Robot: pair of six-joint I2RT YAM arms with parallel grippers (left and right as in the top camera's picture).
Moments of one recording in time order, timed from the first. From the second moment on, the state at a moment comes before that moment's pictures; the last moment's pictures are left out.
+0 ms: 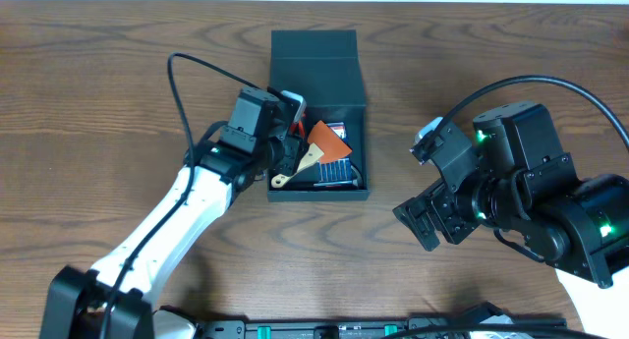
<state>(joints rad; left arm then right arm) -0.44 1.50 1.00 -0.42 0.21 -0.12 0.43 1.17 1.61 -1.52 -0.21 -0.14</state>
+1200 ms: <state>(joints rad) -0.44 1.32 1.00 -0.40 0.01 -0.37 0.43 1.17 1.61 -1.52 -0.21 -0.14</state>
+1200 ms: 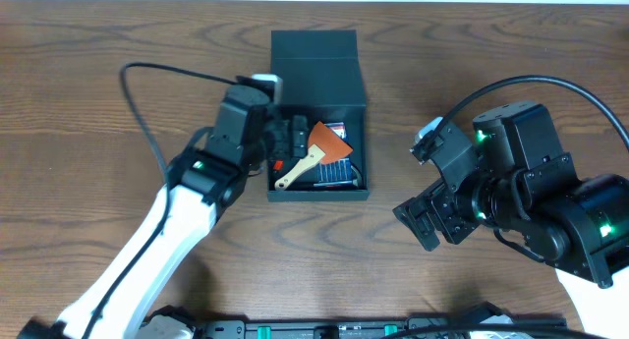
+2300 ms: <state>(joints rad) -0.10 1.62 1.00 -0.15 -0.08 -0.12 0.43 1.17 1.61 -1.52 -0.21 -0.14</state>
